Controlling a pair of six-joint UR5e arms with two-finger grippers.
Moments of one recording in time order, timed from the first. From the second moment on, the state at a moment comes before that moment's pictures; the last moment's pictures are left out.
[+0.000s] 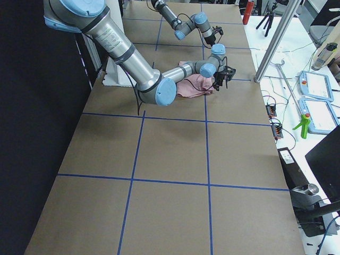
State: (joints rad) left arm -0.76 -2.29 -1.23 -2.23 -1.61 -1.22; right arm 0.84 -0.67 1.00 -1.11 1.97 1.51
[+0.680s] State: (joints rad) left arm -0.96 -2.15 -1.32 -2.27 -1.88 -0.90; right arm 1.05 -0.92 1.16 -1.09 2.17 1.19
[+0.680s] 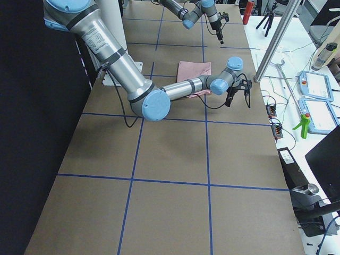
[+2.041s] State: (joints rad) left arm -1.59 -1.57 -1.75 -1.64 -2.40 -0.01; right arm 1.55 -1.59 1.55 -1.42 2.41 0.13
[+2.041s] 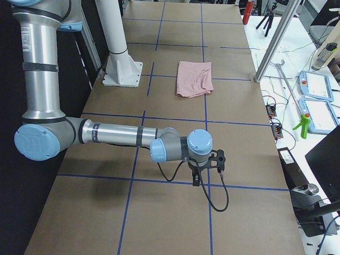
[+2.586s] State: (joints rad) left arm -1.59 -1.52 -1.77 -1.61 -2.36 0.00; right arm 1.55 -1.59 1.61 -1.59 2.40 0.02
